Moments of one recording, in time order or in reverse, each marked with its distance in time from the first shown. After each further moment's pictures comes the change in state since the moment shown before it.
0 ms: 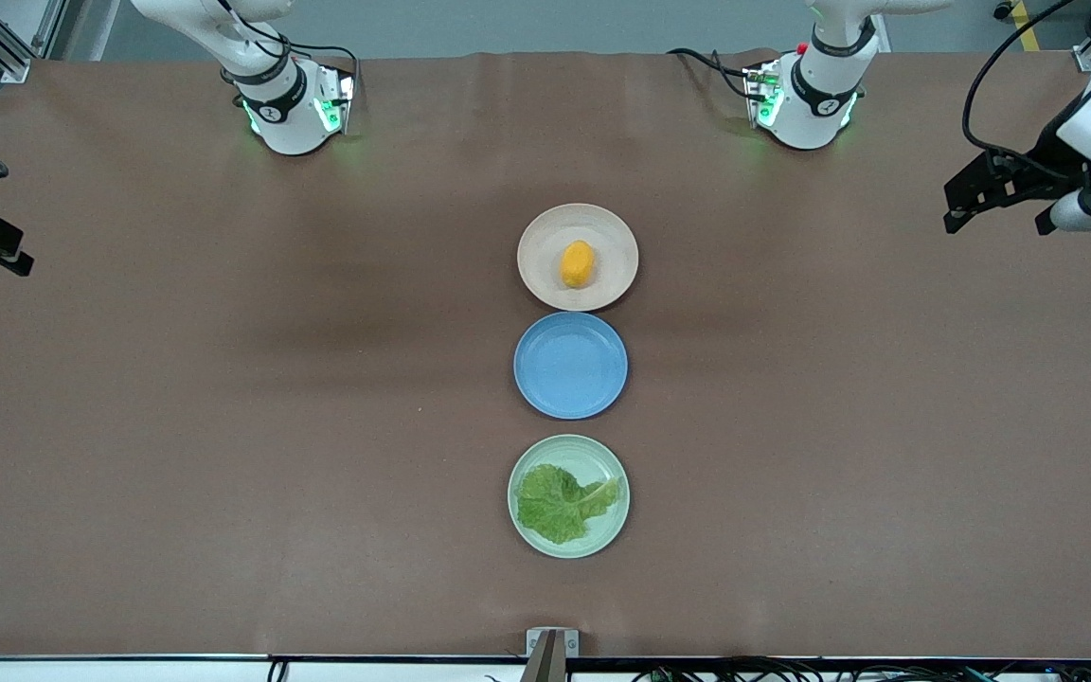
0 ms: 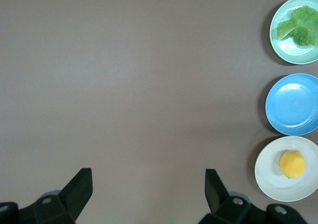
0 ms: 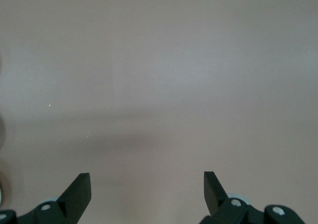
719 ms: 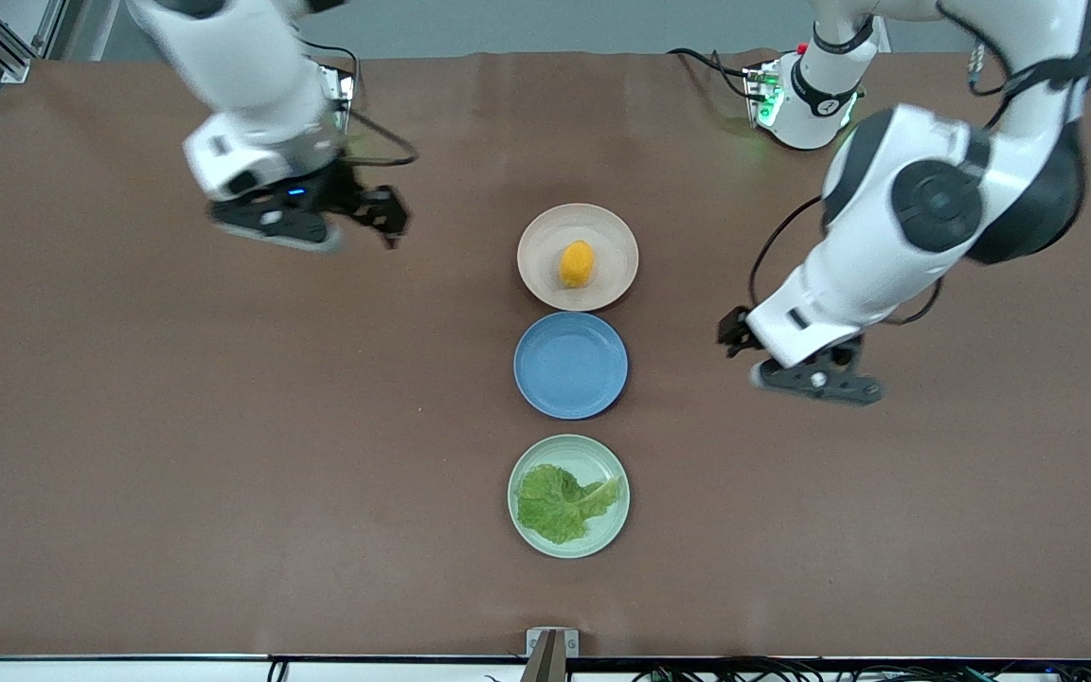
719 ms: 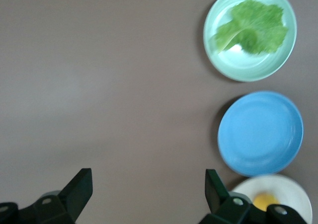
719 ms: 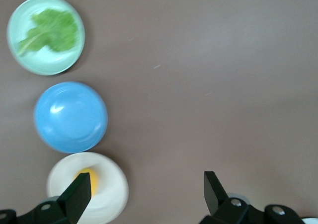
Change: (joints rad) left arm -0.268 0.409 -0.028 0.024 0.005 0.416 -0.118; right arm 0.667 -0.009 0.030 -0.293 0.027 0.303 0.930
